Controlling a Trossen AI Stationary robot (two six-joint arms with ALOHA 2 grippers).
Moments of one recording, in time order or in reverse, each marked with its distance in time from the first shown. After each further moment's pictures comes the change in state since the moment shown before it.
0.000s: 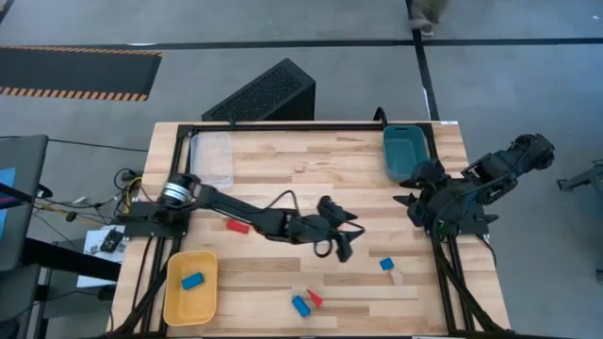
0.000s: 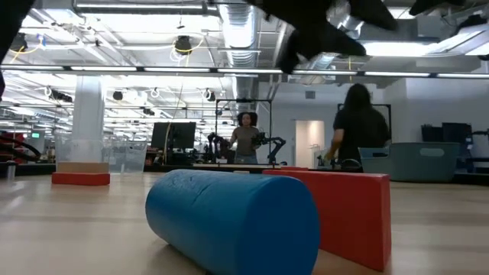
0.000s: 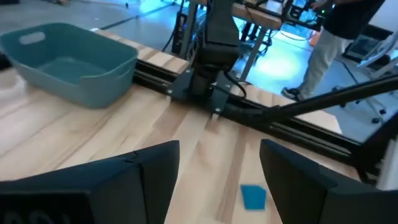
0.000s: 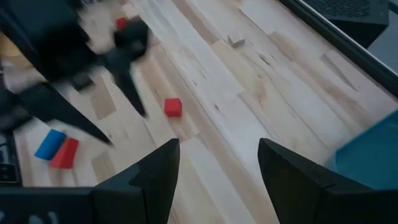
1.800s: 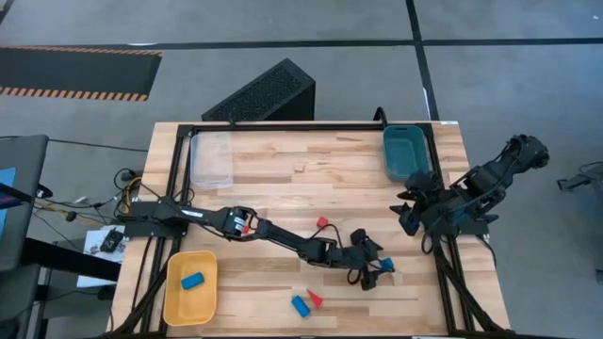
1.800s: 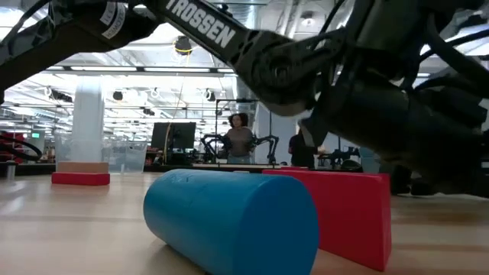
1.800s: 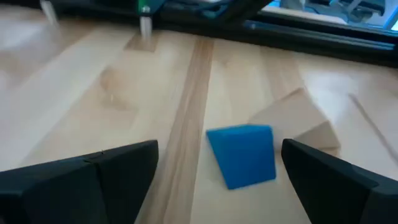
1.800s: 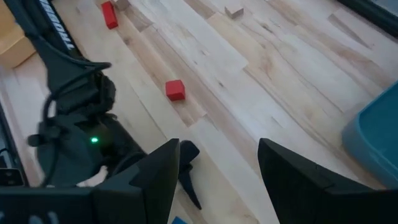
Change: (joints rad) left arm -0.041 0.704 0.641 0.024 0.146 0.144; right arm 0.055 0.072 -0.036 -0.010 -0.014 0.206
